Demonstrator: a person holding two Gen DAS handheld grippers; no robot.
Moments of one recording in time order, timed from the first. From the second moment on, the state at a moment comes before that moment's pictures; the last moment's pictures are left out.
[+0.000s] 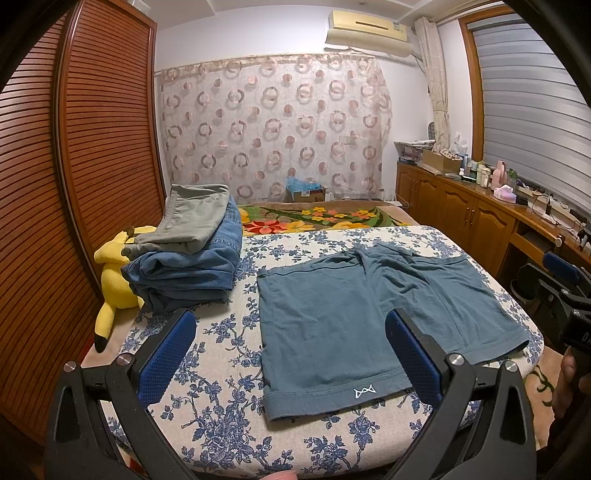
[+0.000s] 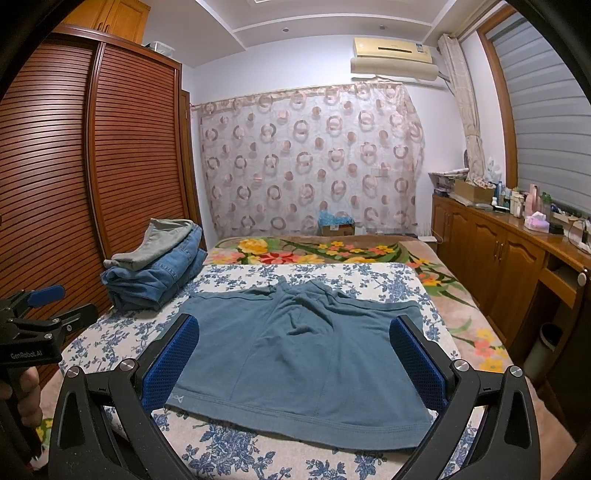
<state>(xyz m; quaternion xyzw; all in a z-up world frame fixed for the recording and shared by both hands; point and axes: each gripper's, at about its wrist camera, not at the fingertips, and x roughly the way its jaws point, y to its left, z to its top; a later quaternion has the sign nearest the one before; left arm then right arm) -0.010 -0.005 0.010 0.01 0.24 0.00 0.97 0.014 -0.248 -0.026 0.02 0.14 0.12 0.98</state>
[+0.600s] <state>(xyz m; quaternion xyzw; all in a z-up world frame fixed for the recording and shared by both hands) -0.007 -0.004 0.010 0.01 0.24 0.00 0.97 0.014 -0.249 -0.025 0.02 0.14 0.12 0.98</state>
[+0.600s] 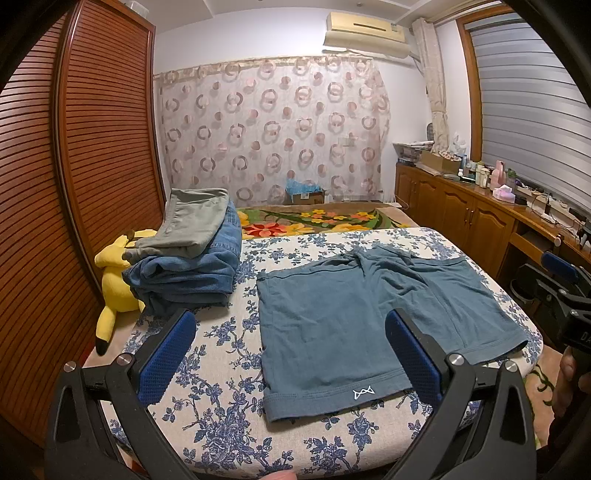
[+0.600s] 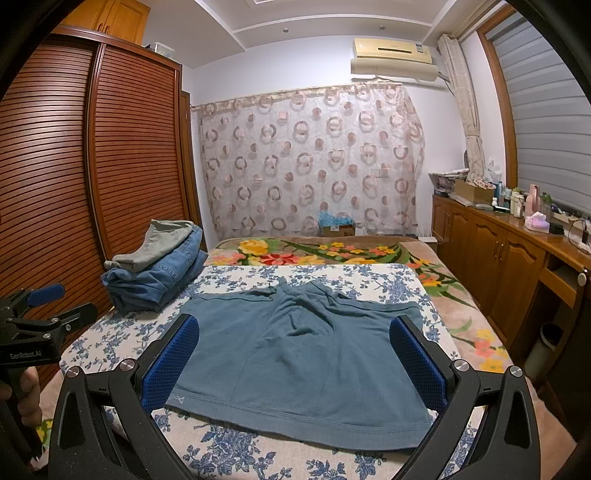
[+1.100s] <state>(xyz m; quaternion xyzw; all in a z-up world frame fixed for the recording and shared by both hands) -0.007 -0.006 0.008 0.01 0.24 -0.01 0.97 0.015 -0.250 -0.025 0.02 0.15 0.12 0.98</state>
